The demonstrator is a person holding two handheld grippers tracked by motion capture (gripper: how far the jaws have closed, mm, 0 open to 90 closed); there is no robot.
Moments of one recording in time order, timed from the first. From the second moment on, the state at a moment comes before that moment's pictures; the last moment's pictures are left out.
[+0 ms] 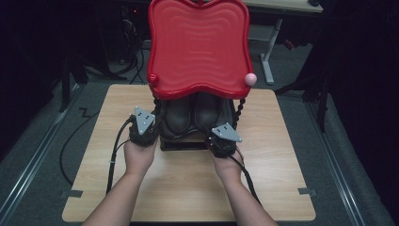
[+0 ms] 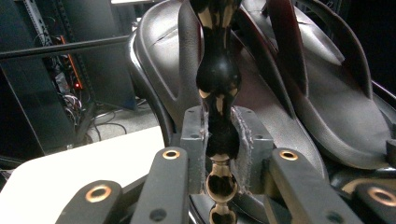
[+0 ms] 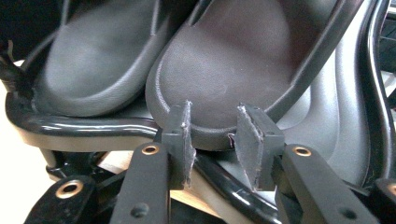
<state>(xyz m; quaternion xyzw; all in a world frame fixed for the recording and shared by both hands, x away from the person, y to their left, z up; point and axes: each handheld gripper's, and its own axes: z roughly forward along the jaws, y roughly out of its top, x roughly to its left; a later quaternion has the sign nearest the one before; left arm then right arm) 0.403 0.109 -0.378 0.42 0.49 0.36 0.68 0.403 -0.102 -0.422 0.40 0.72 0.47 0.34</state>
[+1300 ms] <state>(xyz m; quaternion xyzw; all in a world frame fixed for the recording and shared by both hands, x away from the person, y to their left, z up) 0.402 0.111 -0.379 0.42 0.49 0.35 0.68 0.413 -0.022 -0.420 0.37 0.74 0.47 0.32</state>
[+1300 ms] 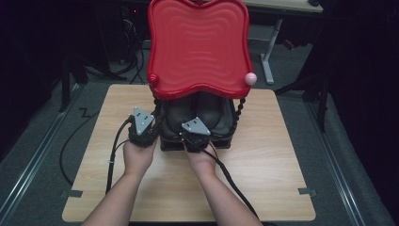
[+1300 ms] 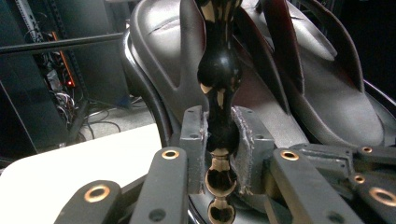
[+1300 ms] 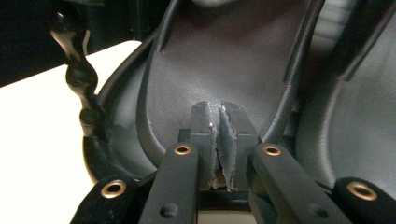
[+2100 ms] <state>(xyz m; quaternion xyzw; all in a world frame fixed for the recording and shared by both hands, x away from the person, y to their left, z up) 0.403 0.110 -0.378 0.42 0.49 0.35 0.68 0.402 -0.048 -0.410 0.37 0.72 0.50 0.31</state>
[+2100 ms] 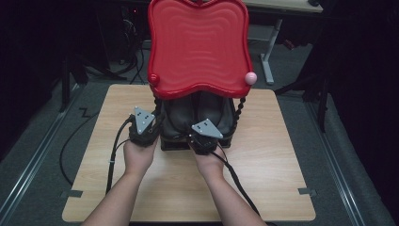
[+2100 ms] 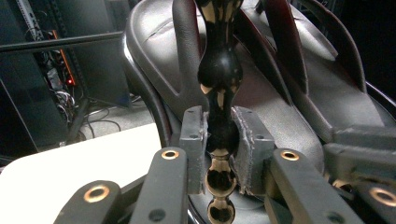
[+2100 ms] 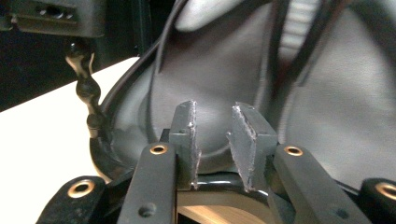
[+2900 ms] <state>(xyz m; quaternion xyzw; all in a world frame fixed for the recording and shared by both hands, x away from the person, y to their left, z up) 0.372 0.125 -0.390 0.41 0.51 0.31 0.69 0.374 -0.118 -0.402 0.38 0.70 0.51 0.32</state>
